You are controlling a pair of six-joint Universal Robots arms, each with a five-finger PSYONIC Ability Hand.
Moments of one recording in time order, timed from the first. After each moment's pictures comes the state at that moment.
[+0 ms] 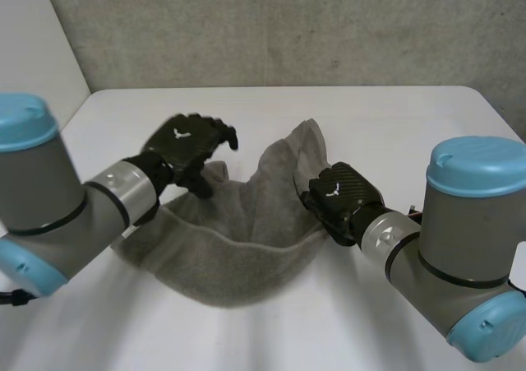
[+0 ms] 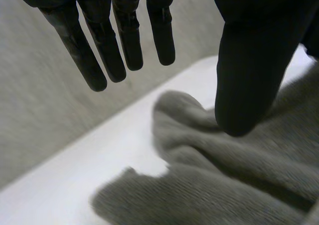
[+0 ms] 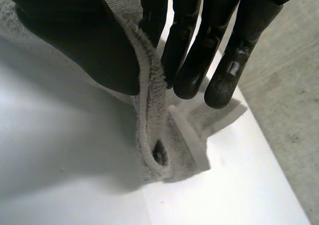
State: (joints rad) left arm 4.32 -1.93 -1.51 3.25 -1.18 3.35; right arm 2.13 -1.19 1.58 -0.03 1.41 2.40; left_hand 0.53 0.53 0.53 0.53 0.35; right_hand 0.96 1.17 1.18 1.19 0.98
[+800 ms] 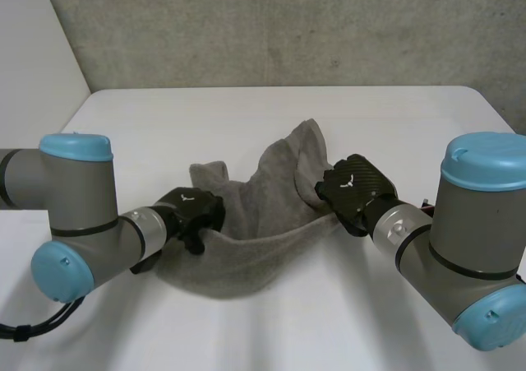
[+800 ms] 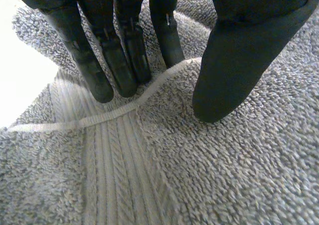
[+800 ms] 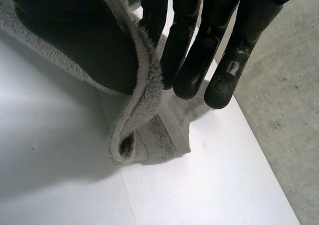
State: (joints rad) left arm 4.33 -2.19 -1.43 3.03 -1.27 3.45; right arm 2.08 -1.19 1.59 -0.06 1.42 2.39; left_hand 0.81 0.81 0.81 0.81 0.63; right_hand 0.96 1.17 1.18 1.19 0.98
